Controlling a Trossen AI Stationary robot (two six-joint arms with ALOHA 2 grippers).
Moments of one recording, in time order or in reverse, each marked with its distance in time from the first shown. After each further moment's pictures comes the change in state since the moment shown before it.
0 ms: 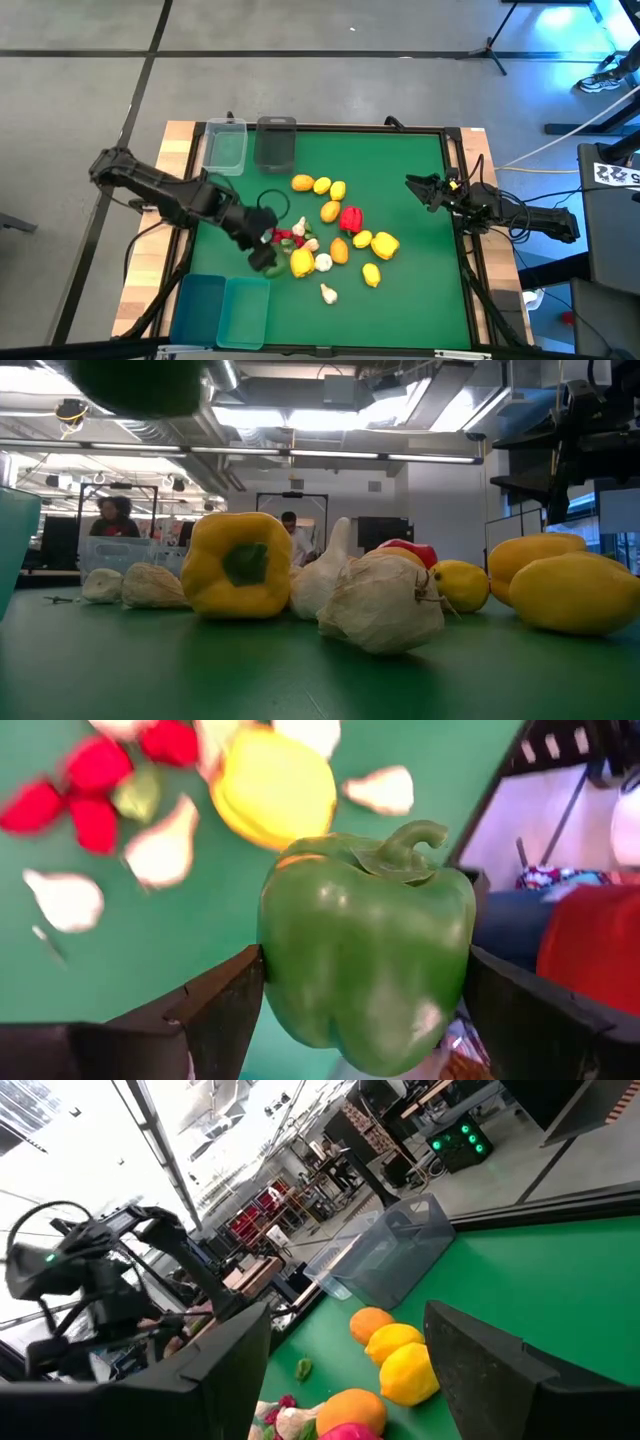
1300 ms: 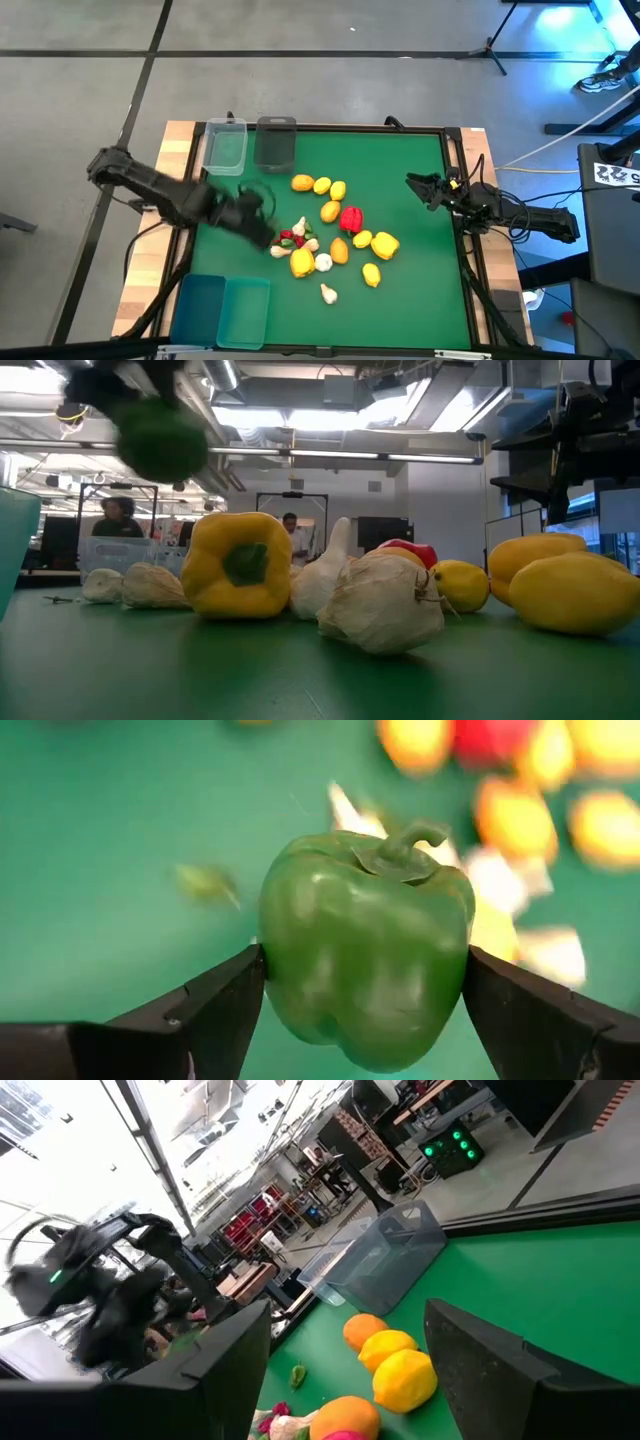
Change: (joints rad) left arm 0.061 -0.040 0.000 -0.253 -0.461 -0.151; right arm 0.000 0.000 0.000 0.001 0.032 0.004
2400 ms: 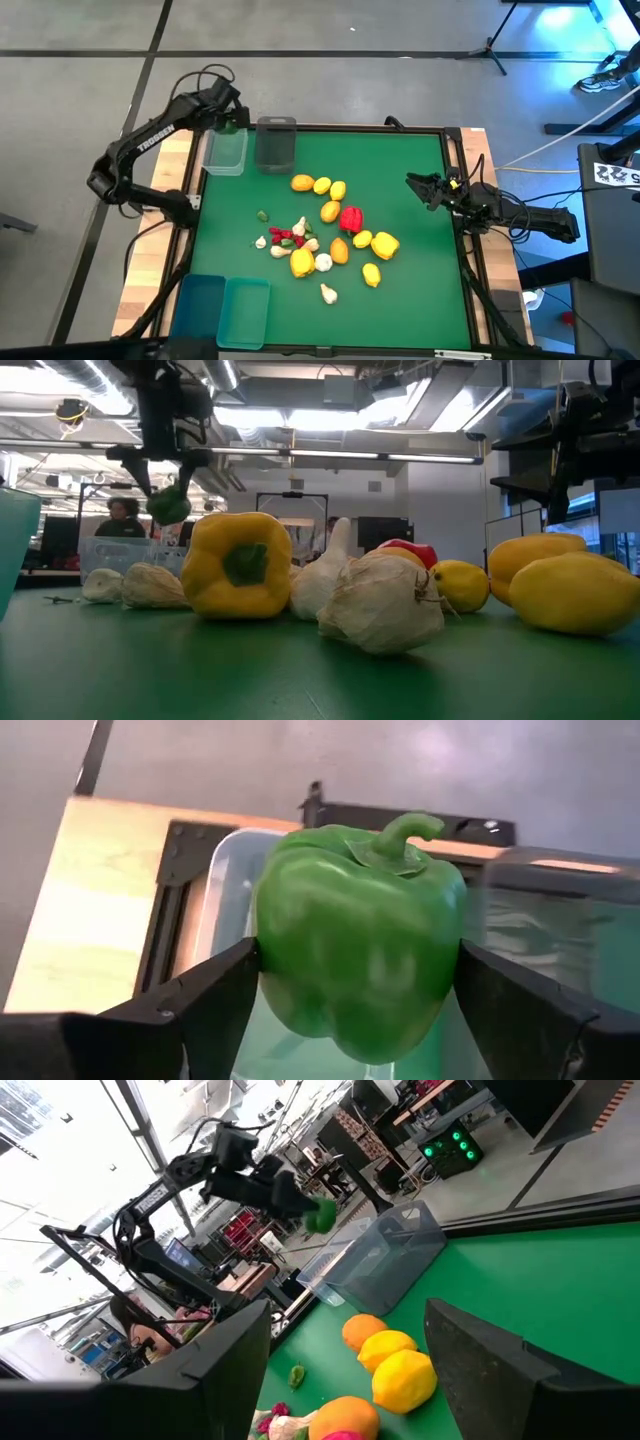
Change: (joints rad) left arm 1.234 0.042 0.000 0.075 -0.093 0.563; right arm 0.000 0.000 0.000 0.000 0.002 -0.003
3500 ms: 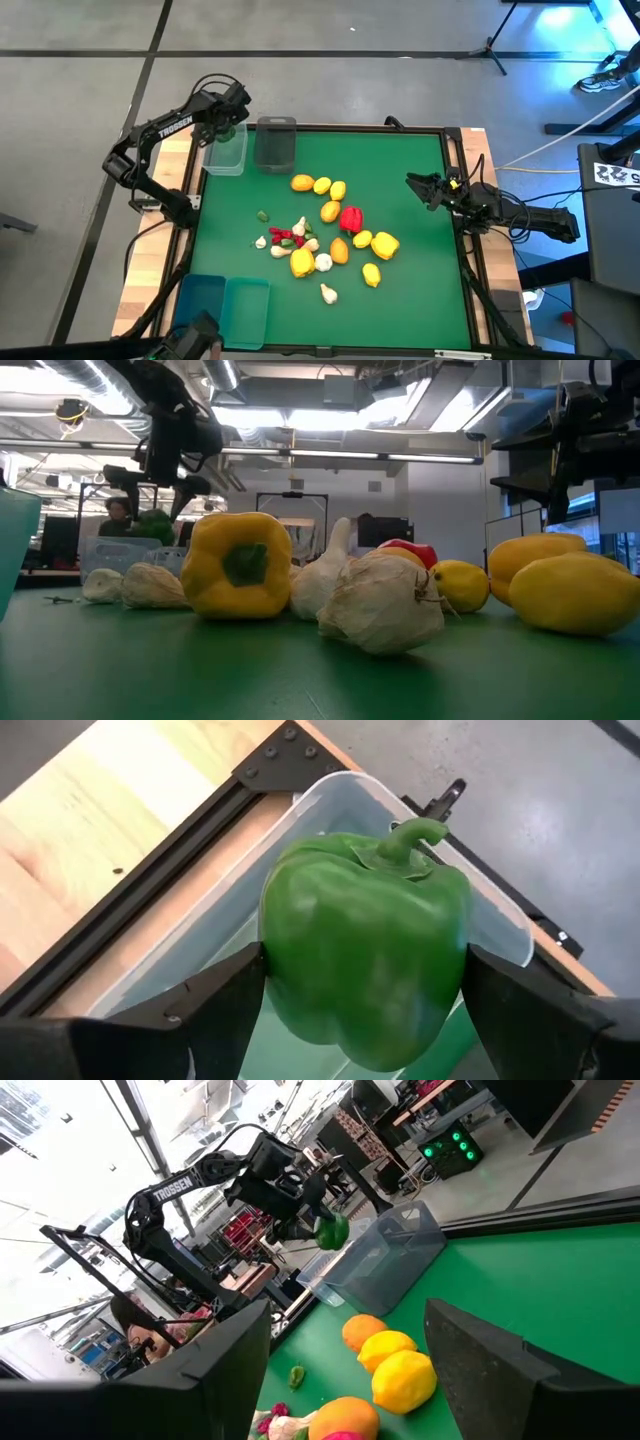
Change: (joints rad) left arm 0.010 0.163 0.000 -0.069 -0.084 -0.653; right arm 0.000 0.000 0.000 0.001 0.000 -0.001
